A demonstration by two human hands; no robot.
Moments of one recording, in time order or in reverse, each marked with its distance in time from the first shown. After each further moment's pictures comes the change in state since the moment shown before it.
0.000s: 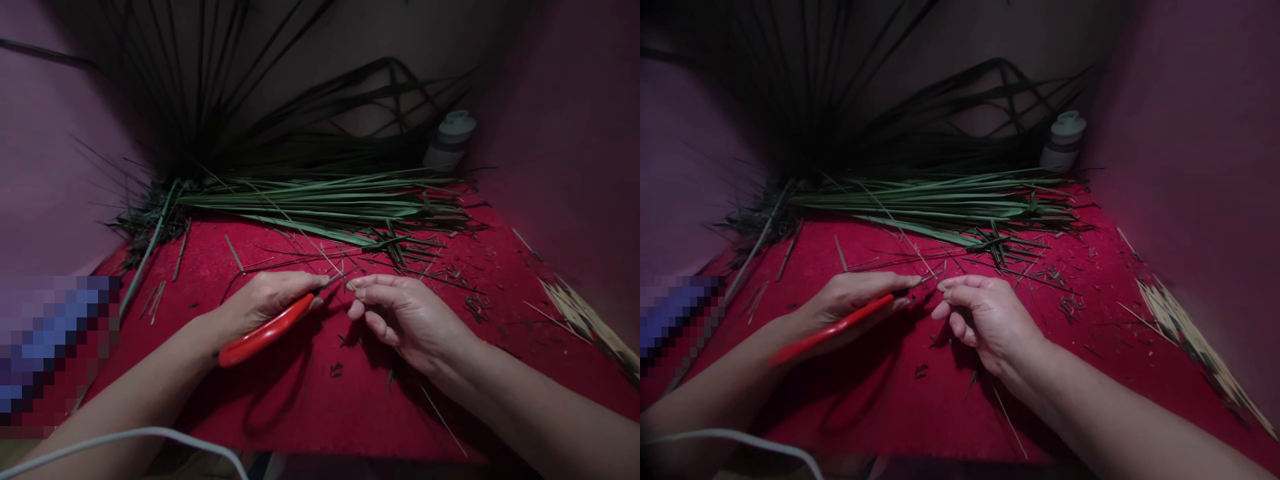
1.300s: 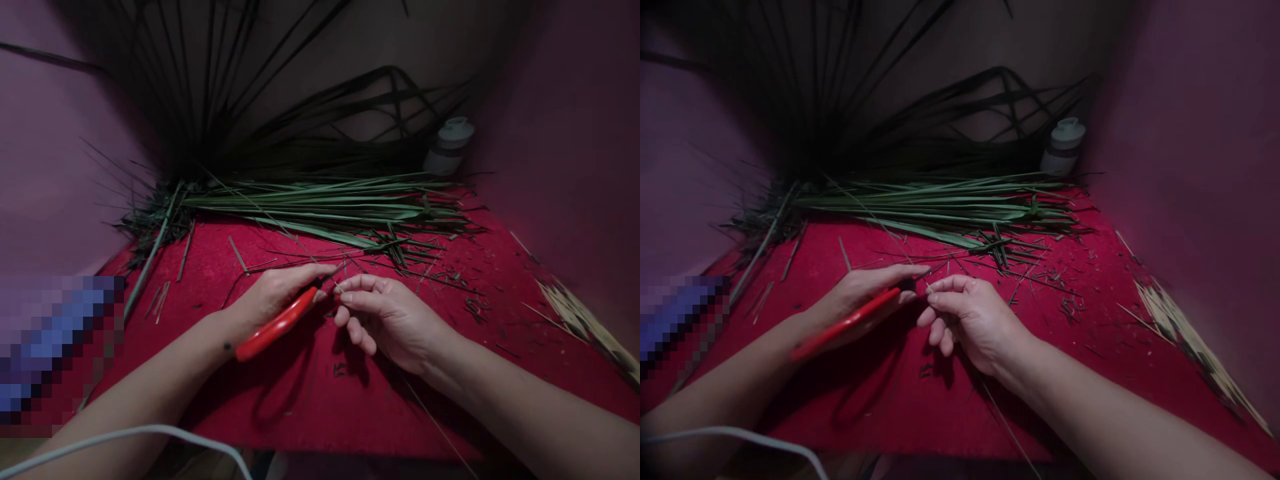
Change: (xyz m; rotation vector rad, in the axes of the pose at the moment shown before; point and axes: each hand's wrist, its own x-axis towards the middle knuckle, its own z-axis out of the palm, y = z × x) left_hand 0.006 0.003 0.003 -0.018 0.007 -0.143; right_hand 0.008 0.009 0.006 0.058 -0.248 0.024
